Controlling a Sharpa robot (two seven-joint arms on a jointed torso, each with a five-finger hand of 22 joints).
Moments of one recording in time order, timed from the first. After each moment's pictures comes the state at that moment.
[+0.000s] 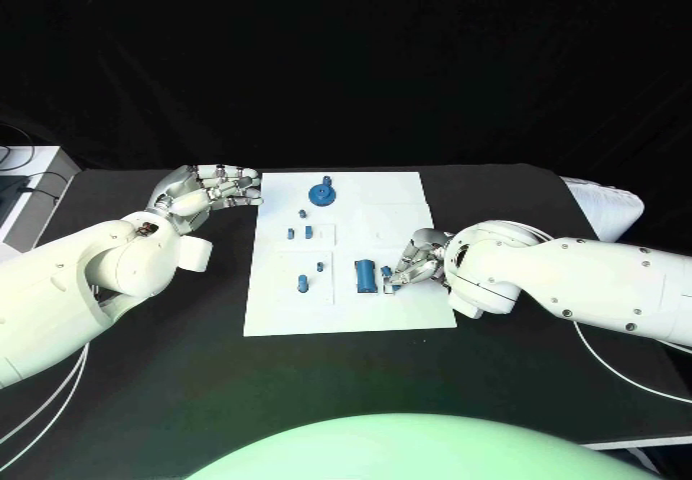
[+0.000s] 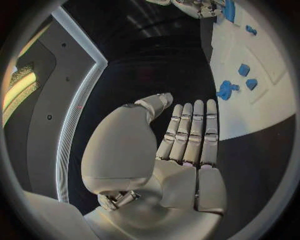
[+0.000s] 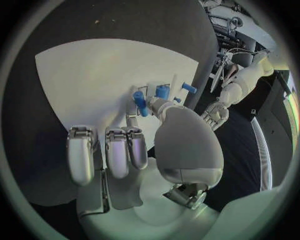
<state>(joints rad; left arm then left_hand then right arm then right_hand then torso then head) 0.93 -0.90 0.28 1.40 -0.26 -0.13 0.29 1.37 -0.20 0.55 0.05 0.25 0.88 0.22 0.26 0.21 0.98 0.17 0.21 0.07 0.84 0.13 0.53 0.22 0.17 0.80 0.26 0.30 0.42 1.16 -0.81 -0.12 1.65 -1.01 -0.21 -0.66 1.14 -0.23 0.44 0.25 0.28 1.07 0.07 0.21 0.79 1.46 -0.01 1.57 1.31 1.47 -0.07 1.56 1.31 0.02 1.46 0.03 1.50 1.31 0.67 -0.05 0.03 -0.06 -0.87</state>
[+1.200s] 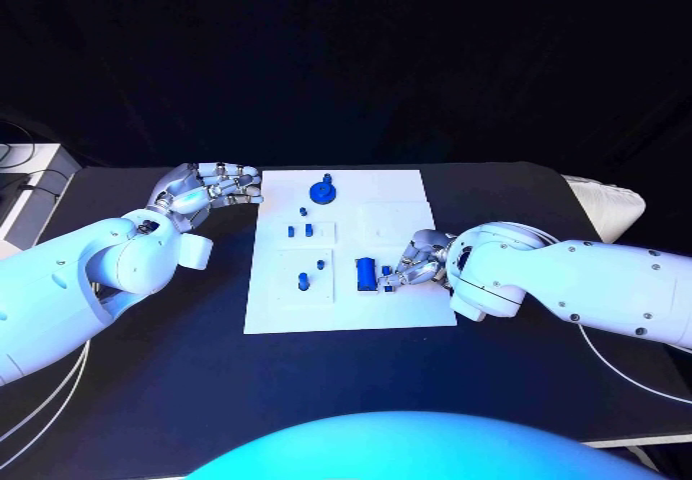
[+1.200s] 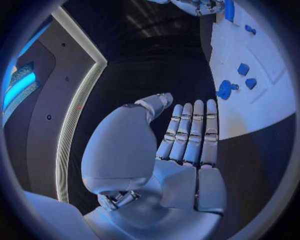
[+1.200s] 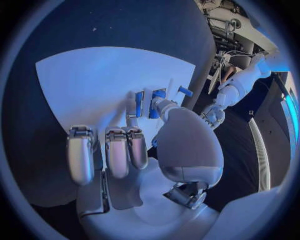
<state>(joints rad) 0.93 -0.90 0.28 1.39 -0.26 -0.13 0.28 1.37 -0.20 0.55 0.05 0.25 0.88 0.22 0.26 0.21 0.98 0.17 0.21 0.07 0.84 0.13 0.53 0.22 0.17 0.80 0.25 0.30 0.42 1.15 -0.84 -0.12 1.69 -1.02 -0.21 -0.65 1.08 -0.22 0.31 0.29 0.29 1.07 0.07 0.21 0.78 1.46 -0.01 1.57 1.31 1.47 -0.07 1.56 1.31 0.02 1.46 0.03 1.49 1.31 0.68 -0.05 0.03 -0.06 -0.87</state>
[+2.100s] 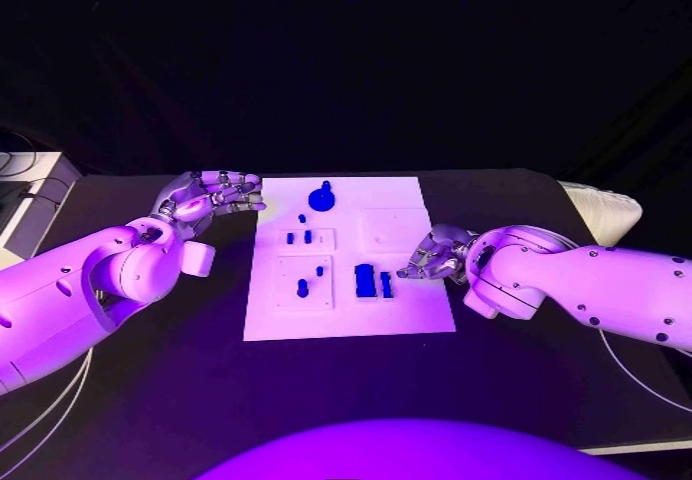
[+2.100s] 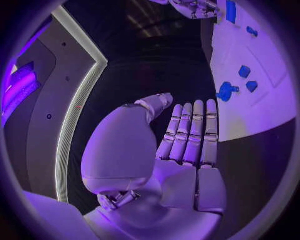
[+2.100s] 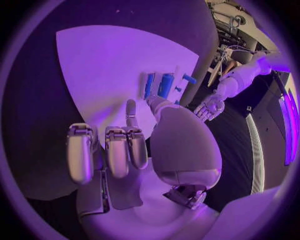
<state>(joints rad) 0.92 -0.89 0.28 1.39 -0.25 -0.13 0.29 1.37 -0.20 0.55 0.05 0.25 0.88 0.22 0.26 0.21 0.98 0.17 0.21 0.07 0.84 0.13 0.53 0.22 0.17 0.80 0.25 0.29 0.41 1.15 -0.90 -0.12 1.66 -1.01 -0.30 -0.51 1.21 -0.19 0.30 0.28 0.26 1.04 0.08 0.18 0.77 1.47 0.00 1.57 1.31 1.47 -0.07 1.55 1.31 0.02 1.46 0.03 1.43 1.31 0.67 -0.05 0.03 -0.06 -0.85</state>
